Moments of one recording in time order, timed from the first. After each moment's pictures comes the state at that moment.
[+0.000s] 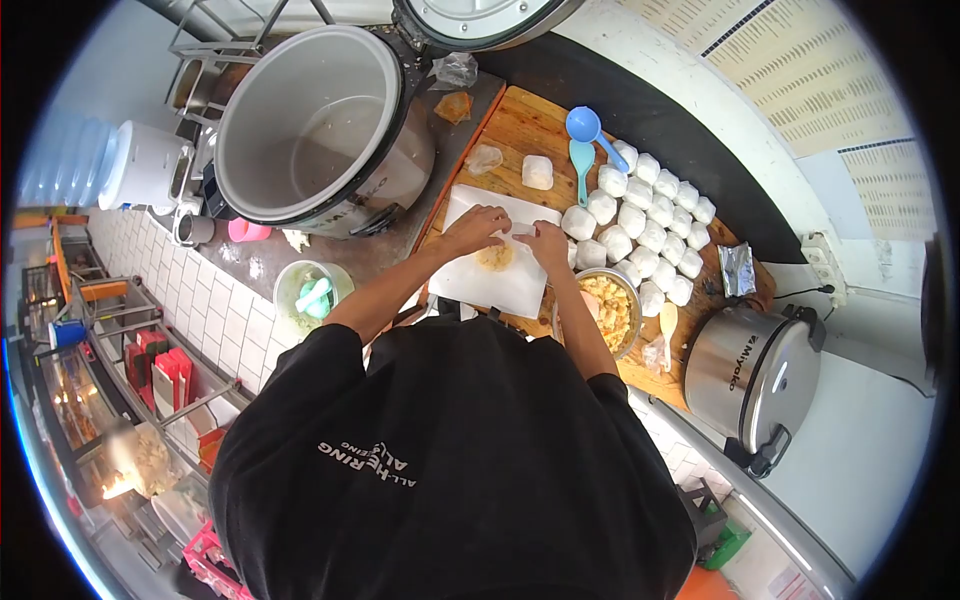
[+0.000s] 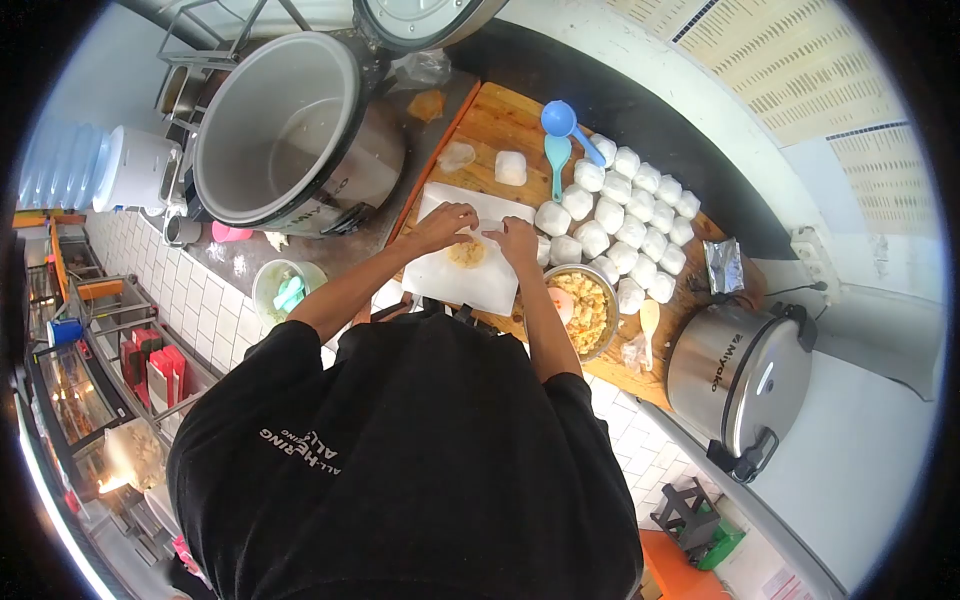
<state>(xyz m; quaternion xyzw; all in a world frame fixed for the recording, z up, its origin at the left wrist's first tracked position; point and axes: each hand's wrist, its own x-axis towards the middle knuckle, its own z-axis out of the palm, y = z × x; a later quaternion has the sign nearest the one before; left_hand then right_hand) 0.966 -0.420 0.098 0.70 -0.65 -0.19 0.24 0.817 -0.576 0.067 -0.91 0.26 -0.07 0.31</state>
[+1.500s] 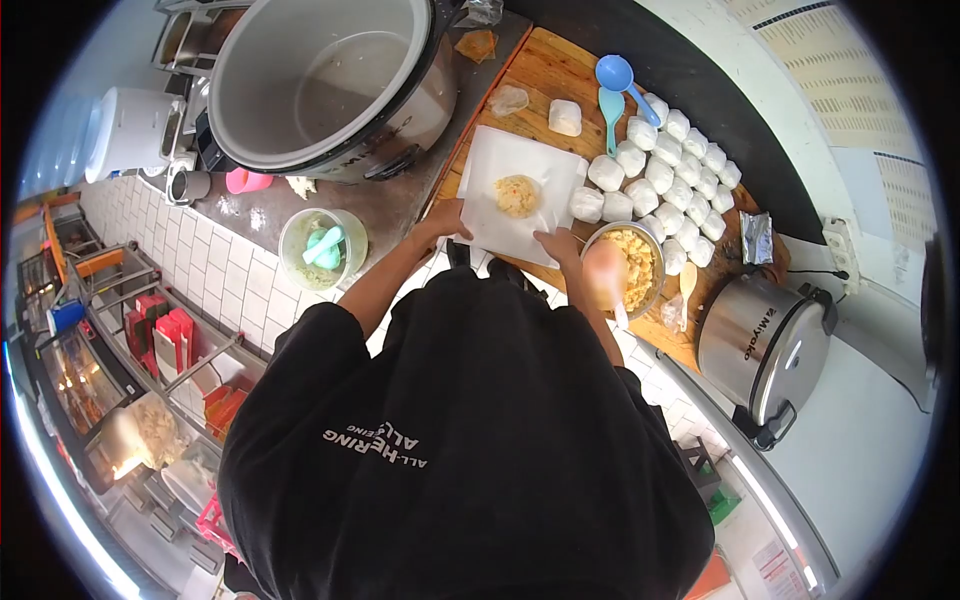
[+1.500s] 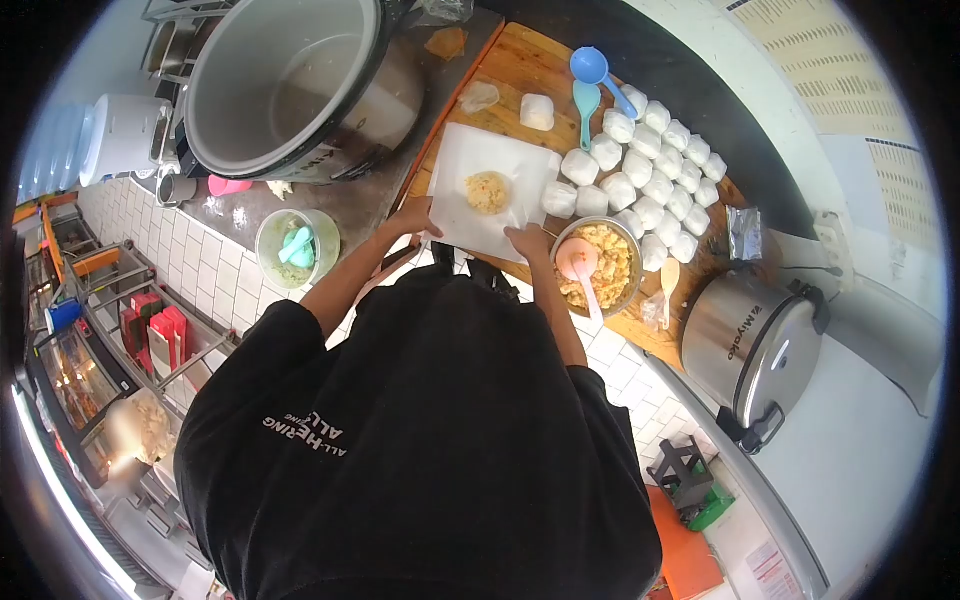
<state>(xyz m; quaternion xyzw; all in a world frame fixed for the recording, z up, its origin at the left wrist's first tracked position) 0.952 -0.299 0.003 0.79 -0.40 -0.40 0.22 0.745 -0.519 0.015 -0.77 0.44 0.21 0.42</state>
